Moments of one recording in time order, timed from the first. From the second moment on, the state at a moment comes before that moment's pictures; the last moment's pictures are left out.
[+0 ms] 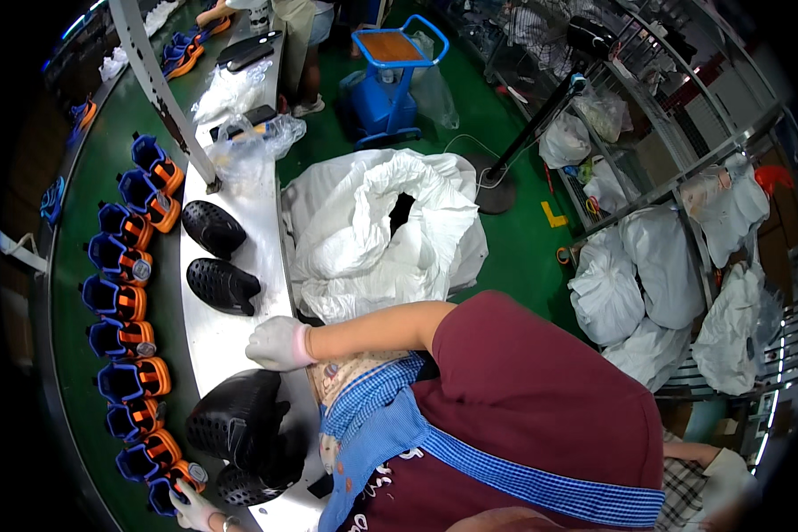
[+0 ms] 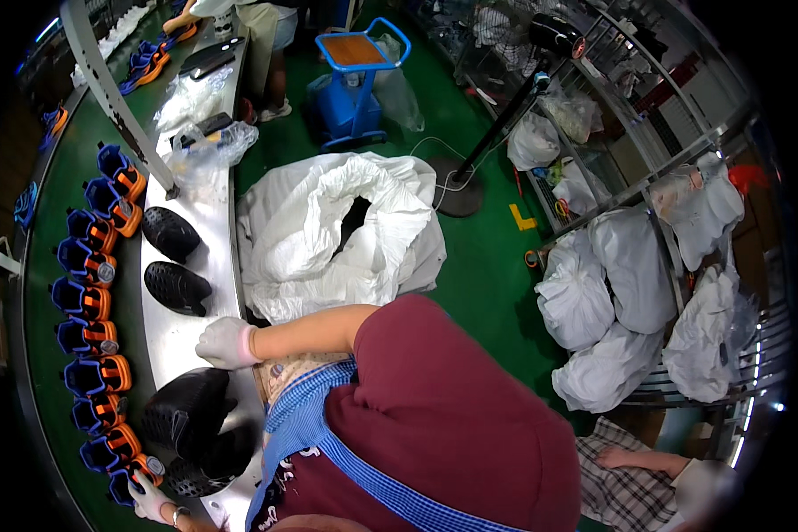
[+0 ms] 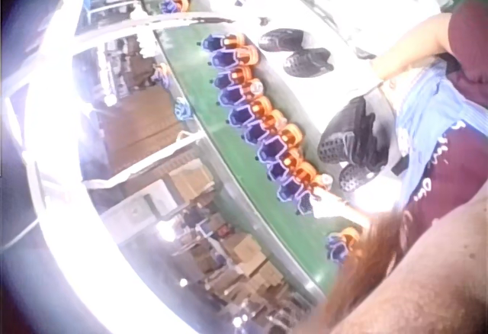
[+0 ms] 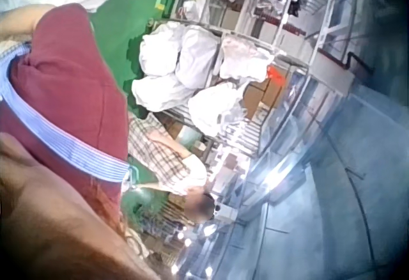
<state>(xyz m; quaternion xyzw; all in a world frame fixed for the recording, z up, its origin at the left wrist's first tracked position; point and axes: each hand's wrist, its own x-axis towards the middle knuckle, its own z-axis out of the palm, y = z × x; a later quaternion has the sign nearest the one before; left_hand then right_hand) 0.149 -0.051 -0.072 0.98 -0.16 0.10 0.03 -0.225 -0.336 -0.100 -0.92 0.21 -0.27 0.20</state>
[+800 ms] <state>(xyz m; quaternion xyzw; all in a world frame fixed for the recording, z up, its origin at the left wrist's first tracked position) 0.138 -0.055 -0.088 0.93 -0.18 -0.08 0.30 -0.202 -0.345 -0.118 -0.93 0.24 0.00 0.27</state>
